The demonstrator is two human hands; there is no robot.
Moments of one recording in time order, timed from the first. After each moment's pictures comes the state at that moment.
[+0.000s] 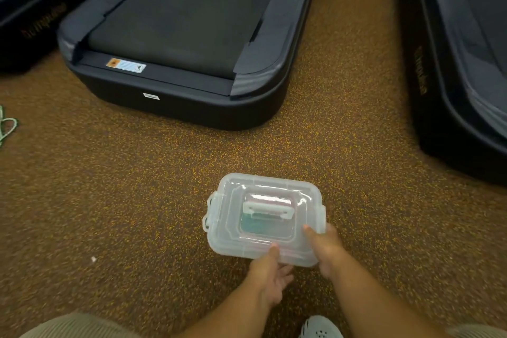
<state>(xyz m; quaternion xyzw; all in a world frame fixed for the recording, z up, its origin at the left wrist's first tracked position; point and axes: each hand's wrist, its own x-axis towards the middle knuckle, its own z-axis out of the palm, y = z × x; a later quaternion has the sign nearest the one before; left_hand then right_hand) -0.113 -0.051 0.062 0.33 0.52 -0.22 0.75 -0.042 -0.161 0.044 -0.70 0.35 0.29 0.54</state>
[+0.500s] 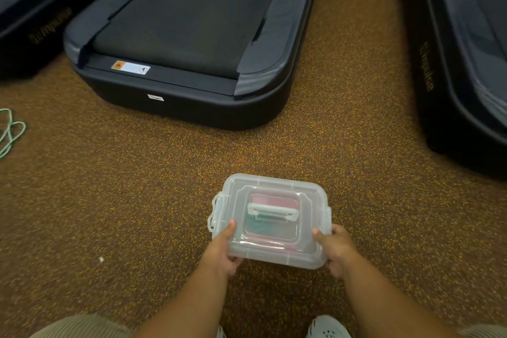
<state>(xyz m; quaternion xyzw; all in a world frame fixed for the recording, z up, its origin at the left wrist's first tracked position) -0.106 0.051 0.048 0.28 0.58 -0.11 0.76 -0.040 -0.172 0.044 -0.69 0.36 0.31 0.55</state>
